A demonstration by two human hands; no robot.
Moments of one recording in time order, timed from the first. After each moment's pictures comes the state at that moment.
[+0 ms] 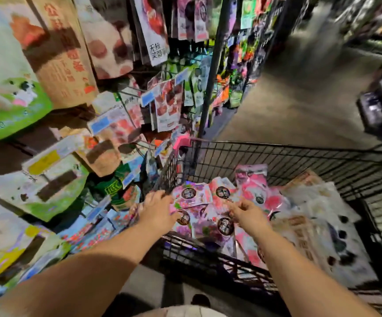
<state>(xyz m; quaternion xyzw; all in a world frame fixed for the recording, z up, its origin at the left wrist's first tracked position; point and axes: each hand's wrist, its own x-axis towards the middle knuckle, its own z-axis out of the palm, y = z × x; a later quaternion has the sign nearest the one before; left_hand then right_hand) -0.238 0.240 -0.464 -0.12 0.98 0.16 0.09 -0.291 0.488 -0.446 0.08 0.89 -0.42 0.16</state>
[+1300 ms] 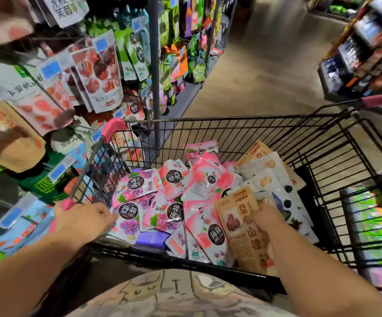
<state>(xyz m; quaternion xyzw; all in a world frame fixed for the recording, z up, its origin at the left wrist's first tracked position) -0.237 0.280 -0.474 -0.18 0.97 0.03 0.15 -0.315 0.705 -0.490 0.23 0.92 -0.19 0.25</state>
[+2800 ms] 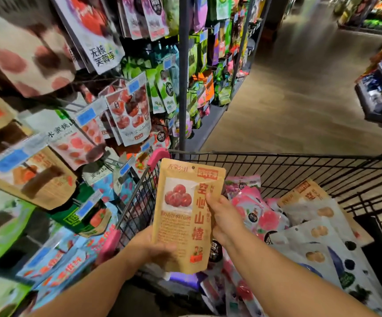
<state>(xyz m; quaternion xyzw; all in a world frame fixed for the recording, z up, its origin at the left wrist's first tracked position) -0.302 0.318 -0.451 -0.10 0.67 0.70 0.23 -0.396 0.506 -0.440 0.13 0.50 -0.82 0.25</state>
